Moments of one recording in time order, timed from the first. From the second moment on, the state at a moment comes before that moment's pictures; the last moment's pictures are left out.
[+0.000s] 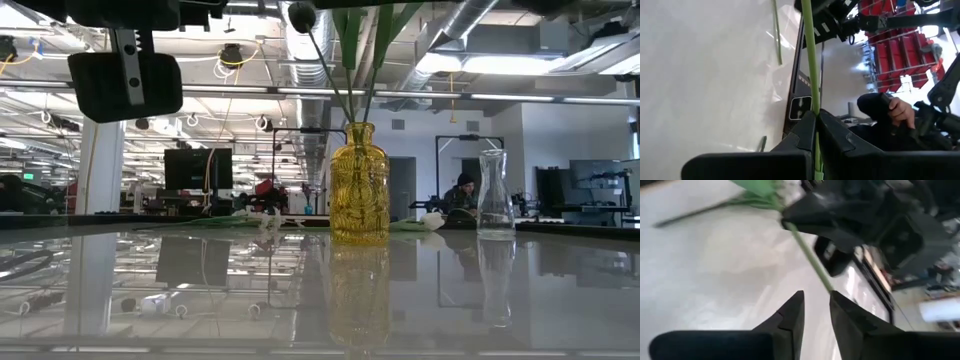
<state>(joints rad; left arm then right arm) -0.48 1.54 0.74 0.46 0.11 -1.13 0.60 1.82 1.25 0.00 0.66 -0.55</state>
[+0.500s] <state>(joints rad) -0.46 1.54 0.74 0.44 0.14 -1.17 0.57 1.82 1.25 0.00 0.65 -0.58</state>
